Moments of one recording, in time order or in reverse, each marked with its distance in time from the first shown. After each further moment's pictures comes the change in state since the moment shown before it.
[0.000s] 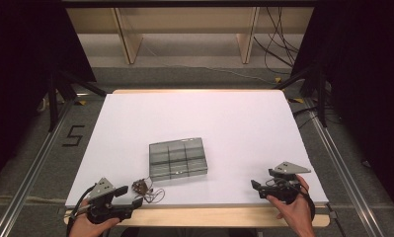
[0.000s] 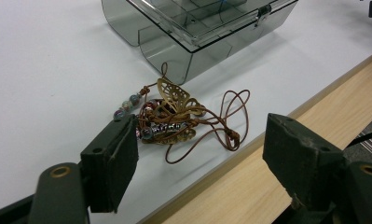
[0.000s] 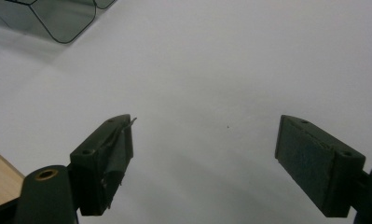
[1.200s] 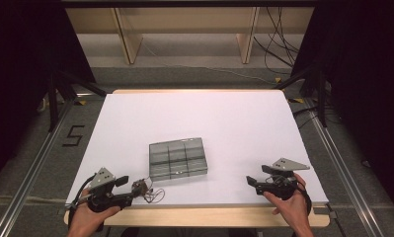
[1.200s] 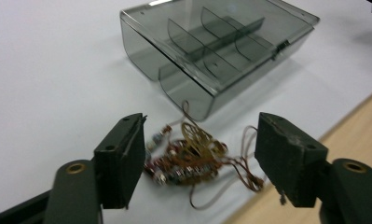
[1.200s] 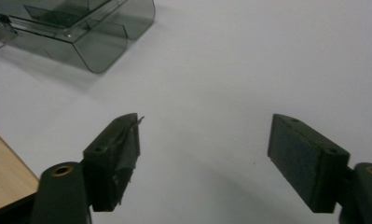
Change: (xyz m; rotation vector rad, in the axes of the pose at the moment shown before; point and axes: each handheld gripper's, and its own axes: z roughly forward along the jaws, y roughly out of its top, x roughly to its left) left arm 0.010 0.024 0.005 -0.029 0.039 0.028; right arm 0.007 0.013 0.003 -0.067 0.070 0.015
